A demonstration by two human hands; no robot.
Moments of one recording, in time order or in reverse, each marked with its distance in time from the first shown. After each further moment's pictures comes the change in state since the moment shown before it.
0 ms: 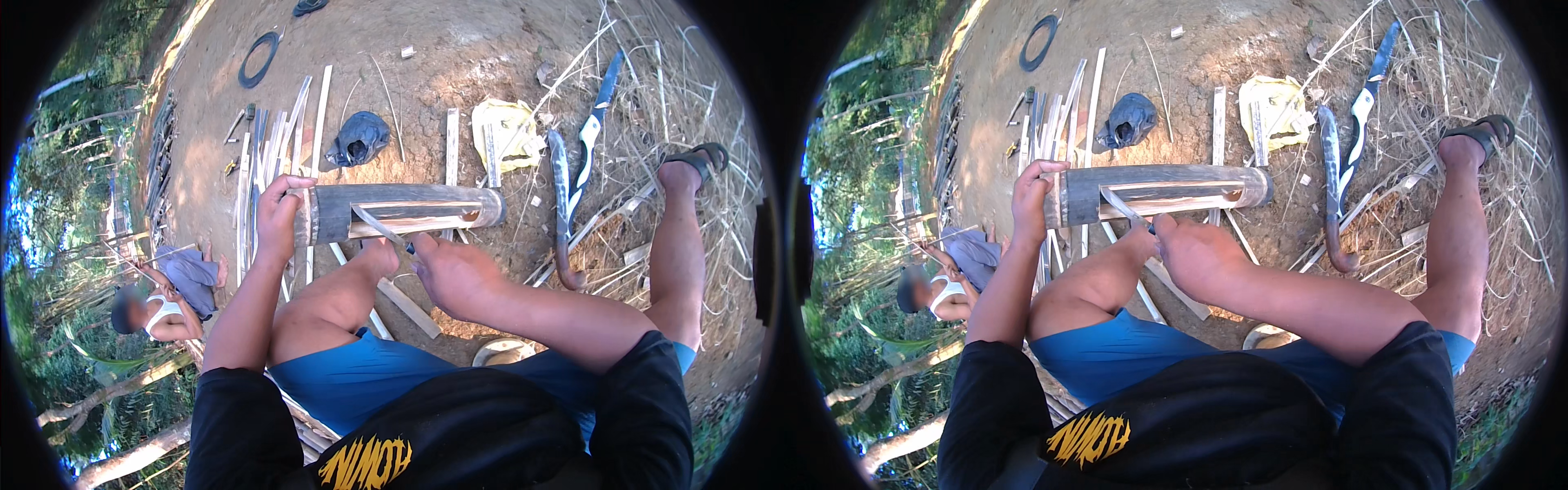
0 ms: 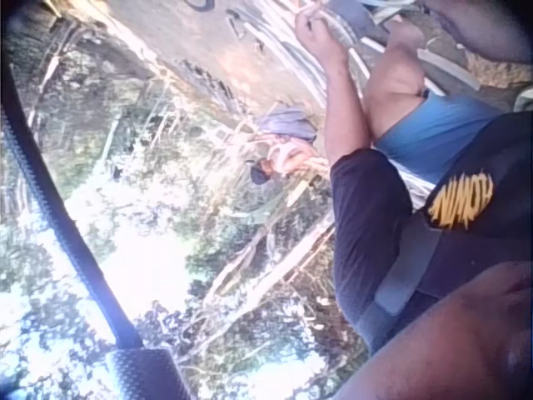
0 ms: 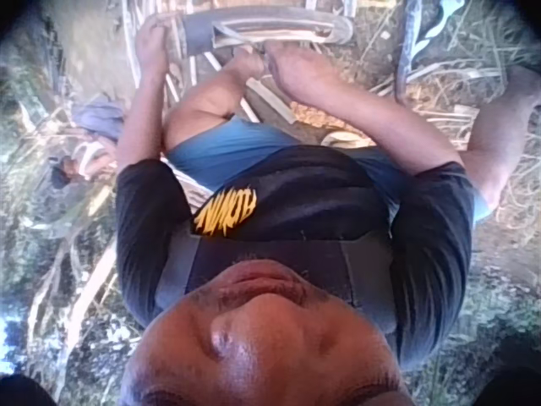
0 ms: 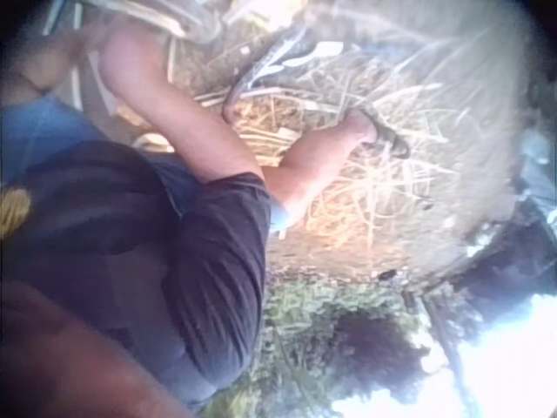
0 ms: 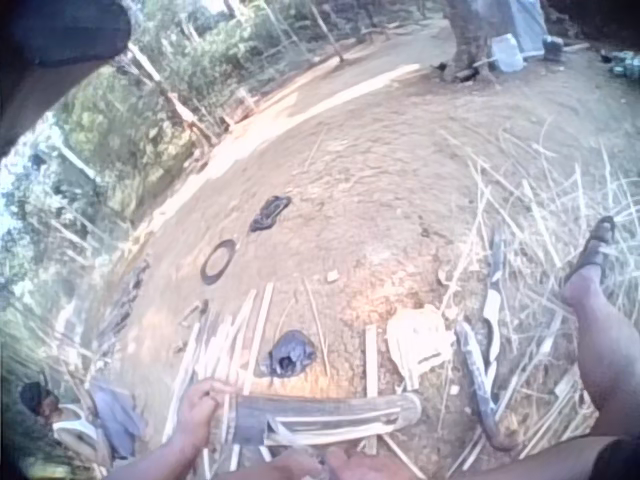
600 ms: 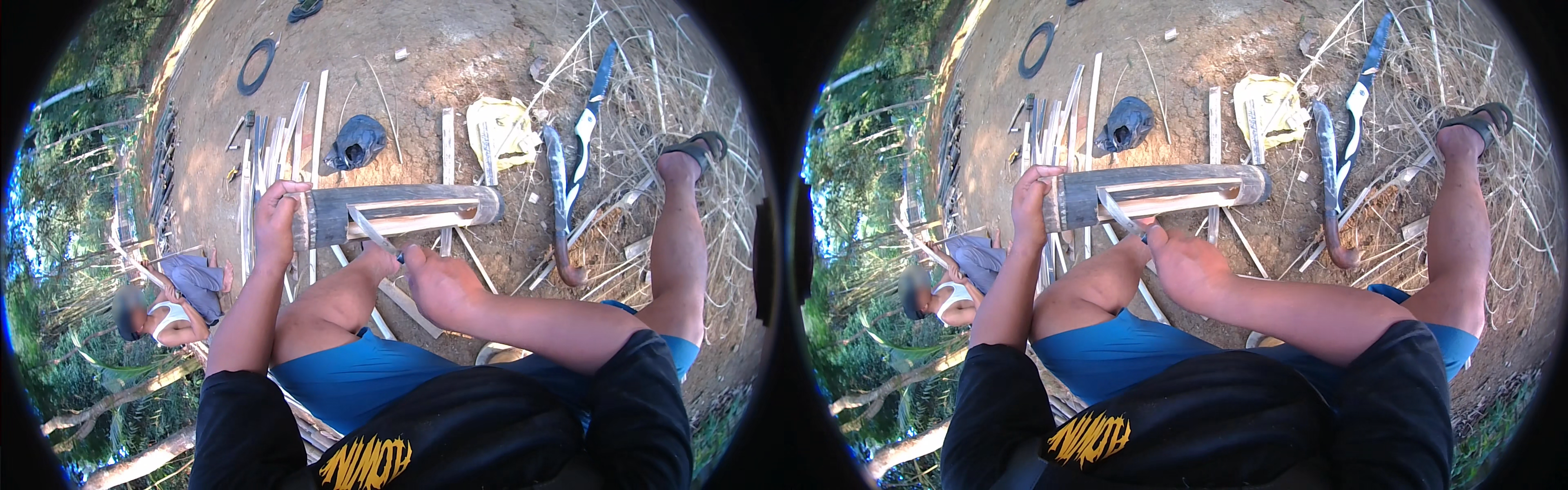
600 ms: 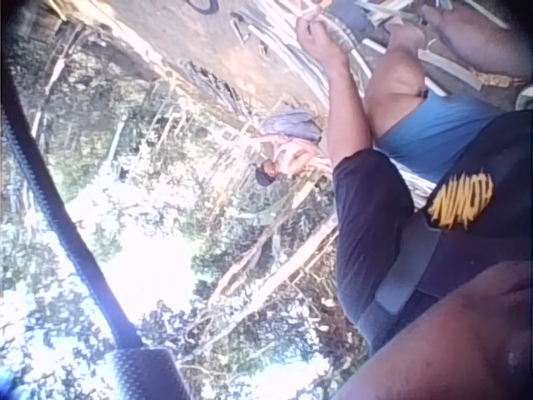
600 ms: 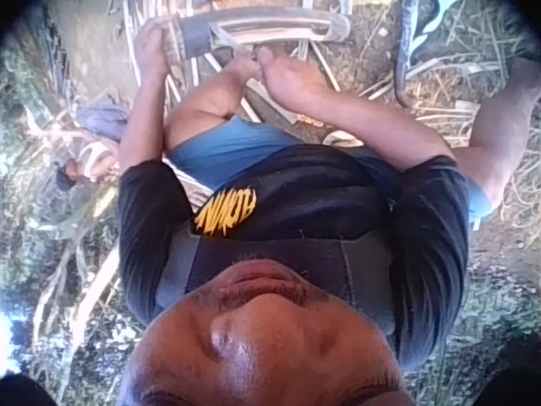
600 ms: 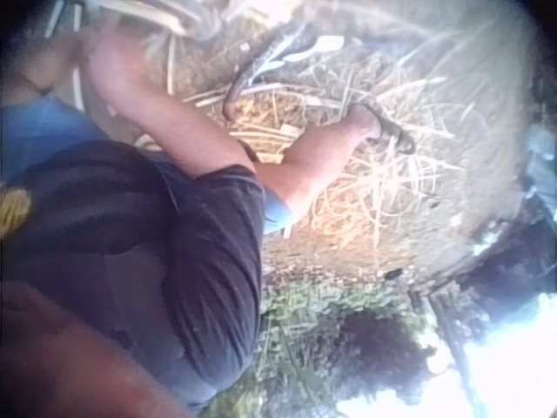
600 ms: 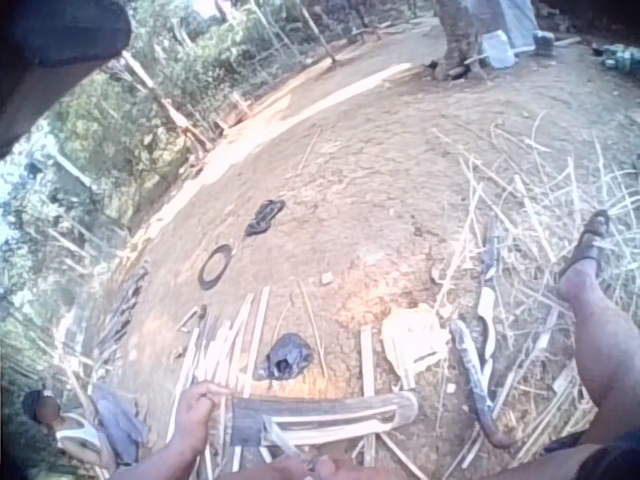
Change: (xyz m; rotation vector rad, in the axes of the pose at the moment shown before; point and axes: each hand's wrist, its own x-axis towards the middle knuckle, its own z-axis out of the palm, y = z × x) left_hand 0.001 -0.002 0.001 -0.015 0.040 -0.042; right_hand -0.005 0.001 0.032 0.086 0.114 -0.045
